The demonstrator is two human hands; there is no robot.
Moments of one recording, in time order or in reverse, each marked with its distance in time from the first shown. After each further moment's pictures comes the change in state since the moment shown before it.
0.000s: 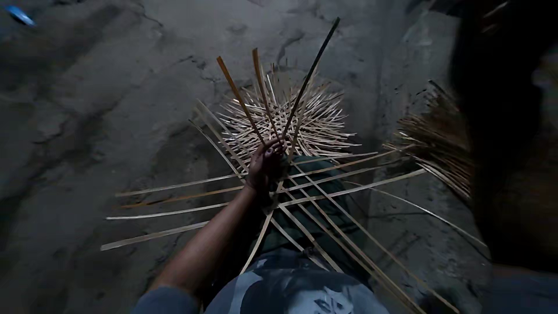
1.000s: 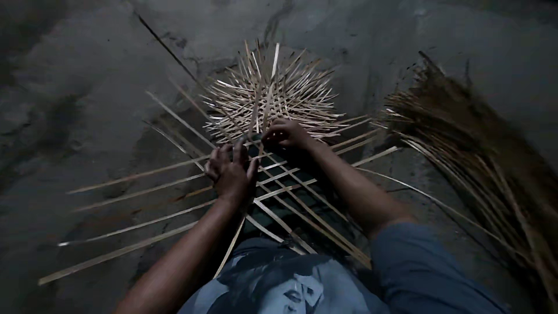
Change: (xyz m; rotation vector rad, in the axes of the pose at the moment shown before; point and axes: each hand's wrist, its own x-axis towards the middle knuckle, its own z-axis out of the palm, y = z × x) left_hand -0.075 0.021 0.025 1.744 0.284 -0.194; right_hand -0.091 0.036 0.260 0.643 -0.662 -0.442
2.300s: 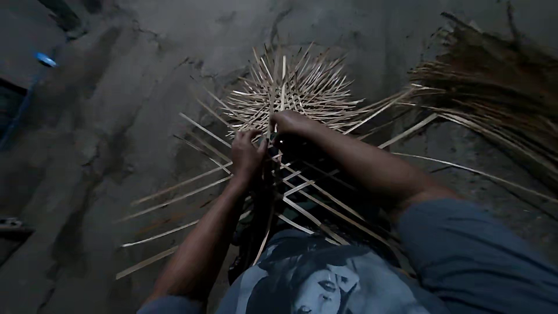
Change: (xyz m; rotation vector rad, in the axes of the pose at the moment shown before) left_hand 0.053 -0.004 -0.046 -0.284 -0.112 0.124; right_hand 0.069 -0.055 0.001 -0.187 -0.365 0.579
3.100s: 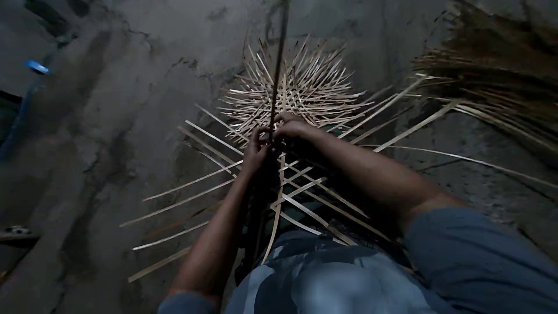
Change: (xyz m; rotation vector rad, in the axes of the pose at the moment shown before) left_hand 0.024 -0.036 0.038 -0.707 -0.254 0.015; right_hand 0.011 0.021 0.033 0.709 0.108 0.194
